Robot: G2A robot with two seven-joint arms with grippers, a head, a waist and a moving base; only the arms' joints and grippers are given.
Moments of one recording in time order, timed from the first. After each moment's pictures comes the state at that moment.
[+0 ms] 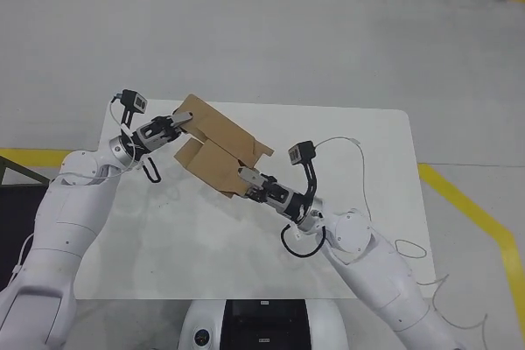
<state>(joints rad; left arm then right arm) 0.95 -0.94 -1.26 -1.08 -0.66 -0.51 -1.02 -1.17 -1.33 0.89 -1.59 0.31 -0.36 0.52</state>
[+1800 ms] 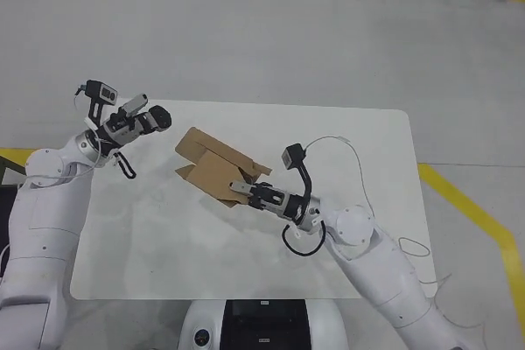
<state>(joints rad) 1.01 -0.92 -1.47 -1.18 -0.68 -0.43 -1.17 -1.17 -1.33 0.93 -1.57 0.31 -0.19 0.68</state>
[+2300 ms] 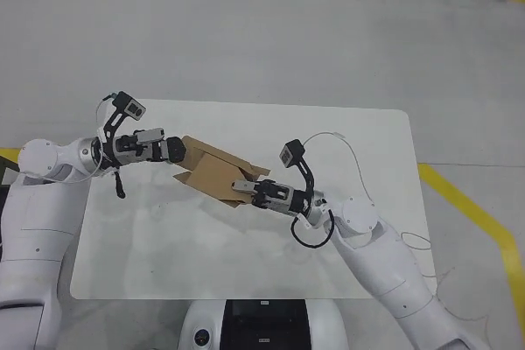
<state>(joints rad) 1.01 -0.90 -1.47 -1.25 -0.70 -0.24 -1.50 -1.12 -1.33 0.95 -1.52 0.45 -0.14 0.83</state>
